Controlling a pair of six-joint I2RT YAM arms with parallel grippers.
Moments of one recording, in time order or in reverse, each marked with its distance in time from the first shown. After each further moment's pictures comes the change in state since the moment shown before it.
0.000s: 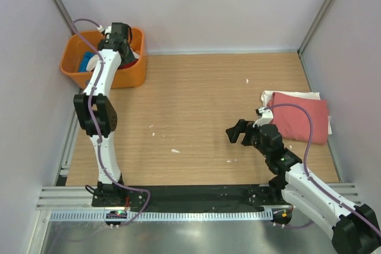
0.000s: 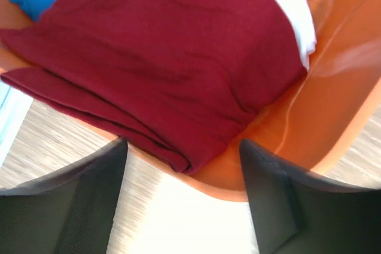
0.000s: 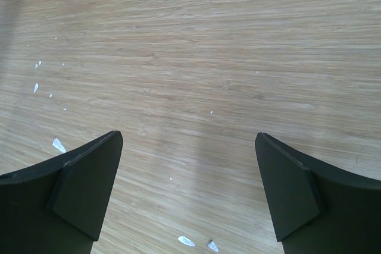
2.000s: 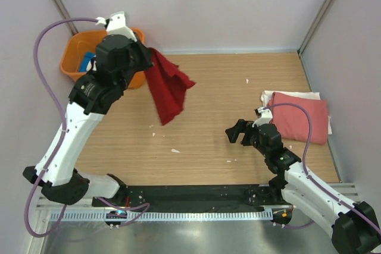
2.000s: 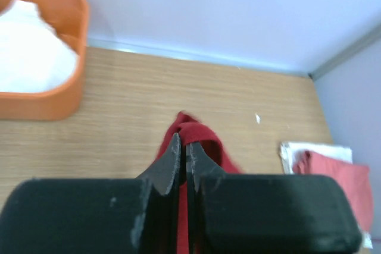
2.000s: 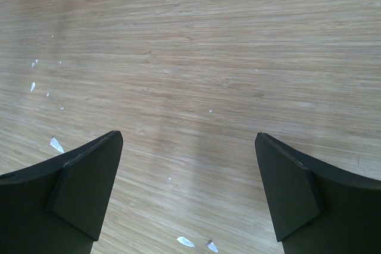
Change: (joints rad) left arm -0.559 -0.753 -0.297 0.166 0.029 -0.021; right arm 0.000 0.026 0.000 0.013 -0.002 0.002
